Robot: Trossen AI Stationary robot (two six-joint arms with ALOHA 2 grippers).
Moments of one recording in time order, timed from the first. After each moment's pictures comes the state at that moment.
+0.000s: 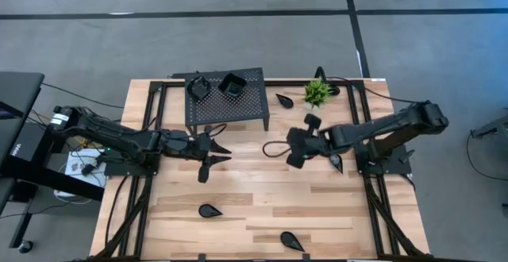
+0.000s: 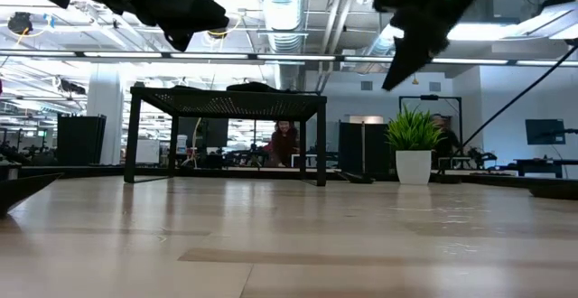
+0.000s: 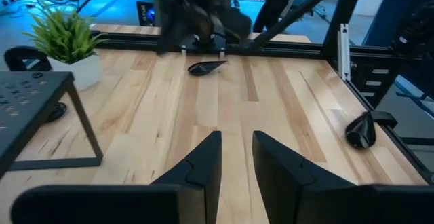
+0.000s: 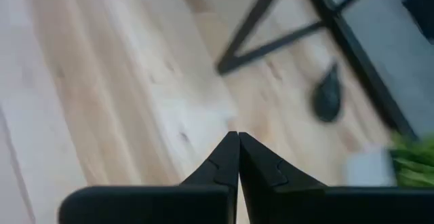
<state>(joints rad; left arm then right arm) -0.20 1.05 0.51 0.28 -0.15 -0.06 0.18 1.36 0.96 -0.64 0.60 0.36</state>
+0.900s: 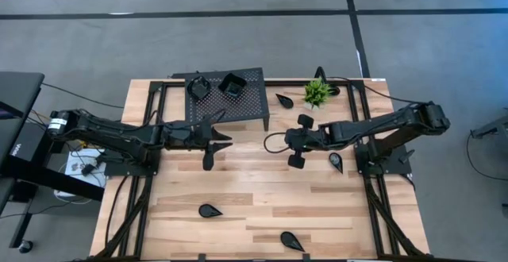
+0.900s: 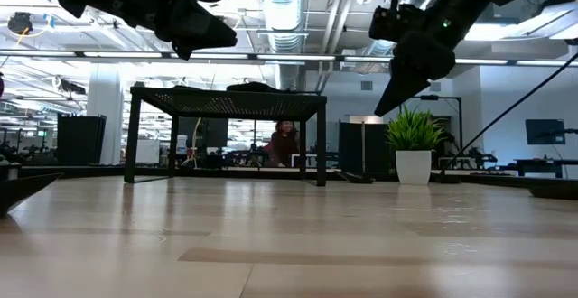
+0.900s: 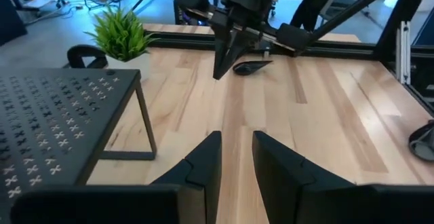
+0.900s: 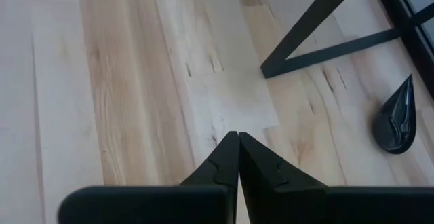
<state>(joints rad) -0.06 1.05 0.51 0.27 -0.16 -0.01 0.07 1.35 0.83 -0.41 0.37 0.14</state>
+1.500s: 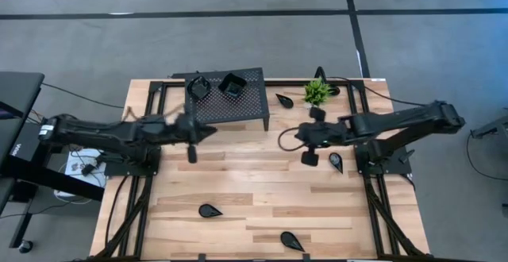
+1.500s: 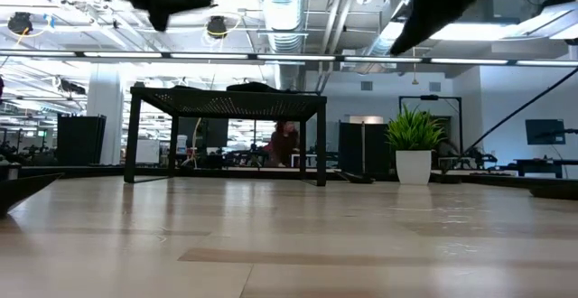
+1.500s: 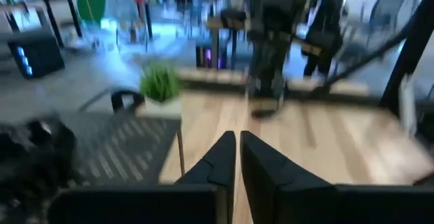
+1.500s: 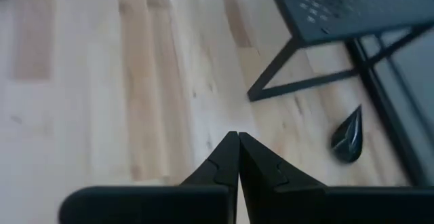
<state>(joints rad) -0.07 0.75 0.51 0.12 -0.25 0.00 0.14 1.15 0.98 -0.69 0.39 0.14</state>
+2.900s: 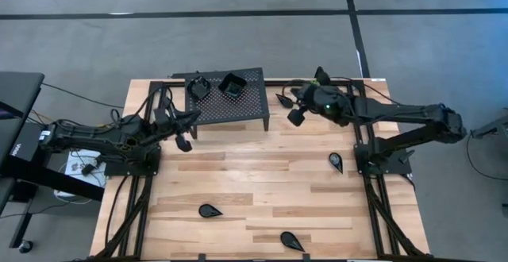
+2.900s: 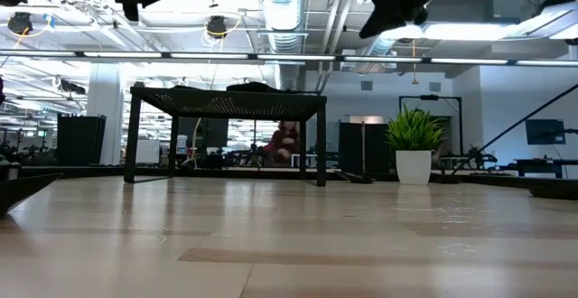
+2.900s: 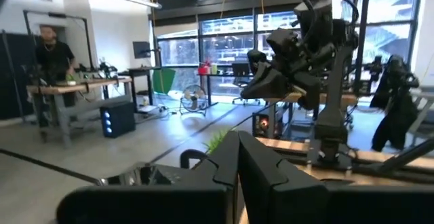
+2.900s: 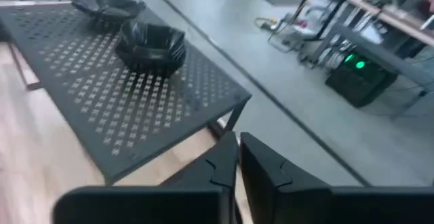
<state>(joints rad) -0.07 0.54 0.35 0.40 -0.47 0.16 -0.18 1.14 0.98 -0.27 0.58 -0.04</state>
